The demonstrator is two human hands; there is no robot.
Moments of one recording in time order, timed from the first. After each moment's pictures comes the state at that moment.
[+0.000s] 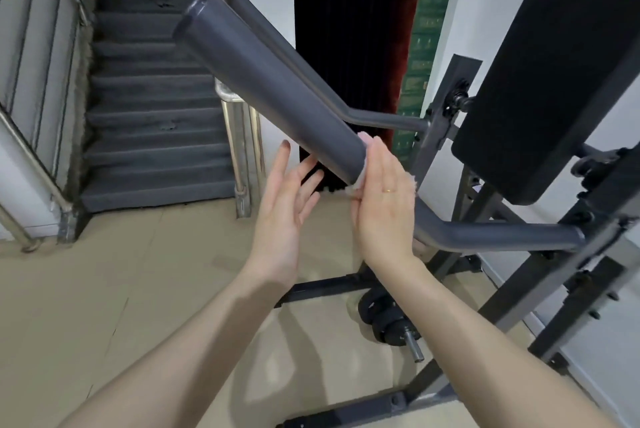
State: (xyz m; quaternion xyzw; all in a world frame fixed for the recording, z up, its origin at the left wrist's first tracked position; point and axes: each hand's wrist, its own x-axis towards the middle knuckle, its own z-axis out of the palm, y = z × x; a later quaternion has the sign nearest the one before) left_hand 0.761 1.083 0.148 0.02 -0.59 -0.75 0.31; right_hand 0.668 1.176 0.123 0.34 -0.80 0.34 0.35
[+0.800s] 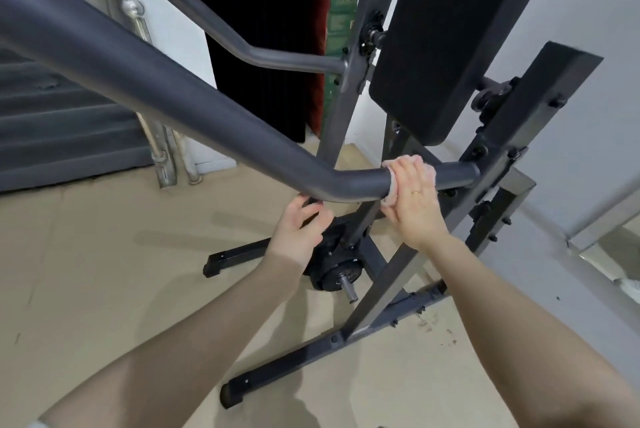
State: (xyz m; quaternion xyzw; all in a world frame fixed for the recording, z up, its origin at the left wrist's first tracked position) left_hand 0.656 1.204 0.026 0.13 -0.62 -0.77 0.07; right_hand 0.525 1.385 0.018 0.31 -0.92 0.13 0.21
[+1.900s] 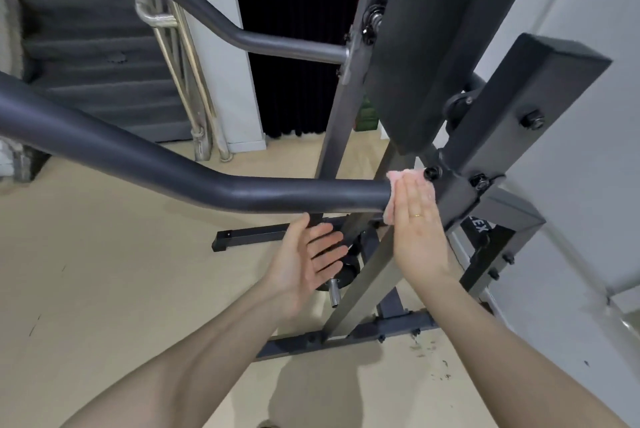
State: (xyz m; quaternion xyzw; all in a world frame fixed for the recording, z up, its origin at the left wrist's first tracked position) left_hand 0.574 1.356 0.017 0.30 -0.40 -0.87 0.01; right_hand 0.445 1.501 -0.015 0.34 -0.92 0.12 0.16
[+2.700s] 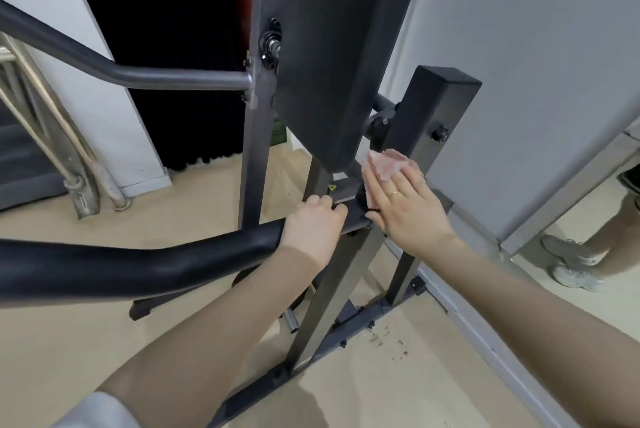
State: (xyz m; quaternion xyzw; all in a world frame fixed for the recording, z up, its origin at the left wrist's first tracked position) left_hand 0.472 1.361 0.061 -0.08 -1.00 0.02 0.05; right_hand 0.415 1.538 0.052 0.31 -0.87 -0.28 0.27
